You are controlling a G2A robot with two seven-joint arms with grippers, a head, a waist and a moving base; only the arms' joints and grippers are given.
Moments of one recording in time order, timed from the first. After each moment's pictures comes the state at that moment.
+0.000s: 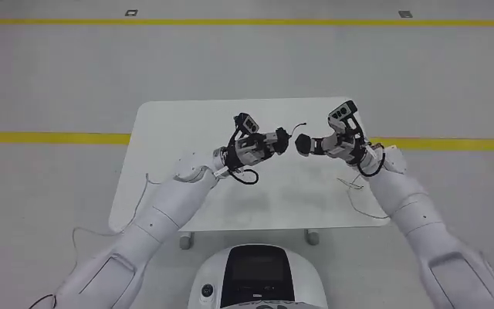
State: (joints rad) left arm 0.95 -1.31 -0.82 -1.18 -1.02 -0.33 -1.02; right arm -0.95 -1.09 1.01 -1.00 1.15 -0.34 1.39
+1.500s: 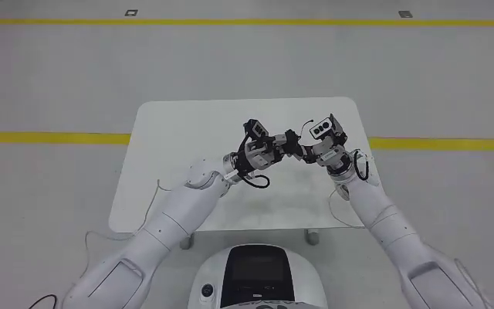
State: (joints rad) left arm 0.98 -1.36 -0.81 -1.19 -1.07 -0.31 -0.96; right arm -1.04 -1.19 0.97 -1.00 1.51 -0.10 1.39
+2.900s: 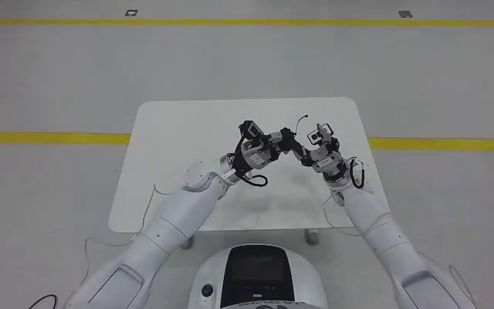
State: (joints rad) left arm 1.03 -1.36 -0.86 -1.23 -1.05 -0.27 -0.92; right arm -1.12 -1.24 1.06 -1.02 1.44 -0.12 1.39
